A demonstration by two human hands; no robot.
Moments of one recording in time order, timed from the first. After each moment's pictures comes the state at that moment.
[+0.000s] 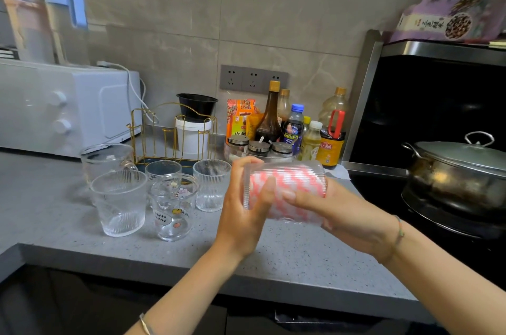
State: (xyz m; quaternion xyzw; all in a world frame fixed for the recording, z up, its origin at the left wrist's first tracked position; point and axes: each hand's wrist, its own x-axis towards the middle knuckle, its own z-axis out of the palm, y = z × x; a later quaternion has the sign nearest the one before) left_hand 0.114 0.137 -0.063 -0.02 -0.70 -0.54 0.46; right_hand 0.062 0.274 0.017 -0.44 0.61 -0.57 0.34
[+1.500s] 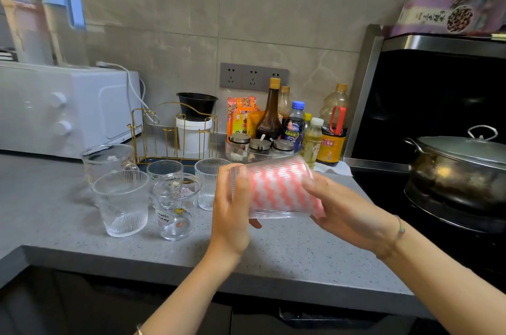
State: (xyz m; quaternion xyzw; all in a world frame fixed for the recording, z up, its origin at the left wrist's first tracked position) left_hand 0.121 0.134 -0.061 0.06 -0.62 -0.62 0.47; right_hand 0.049 0.275 0.006 -0.41 0.54 -0.62 0.40
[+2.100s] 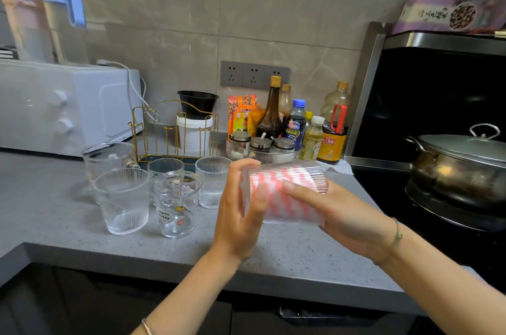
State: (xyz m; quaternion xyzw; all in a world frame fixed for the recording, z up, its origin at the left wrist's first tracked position) left_hand 0.120 0.136 -0.066 -0.04 -0.69 -0.51 0.51; right_hand 0.053 0.269 -0.001 -0.41 0.61 -0.59 0.33
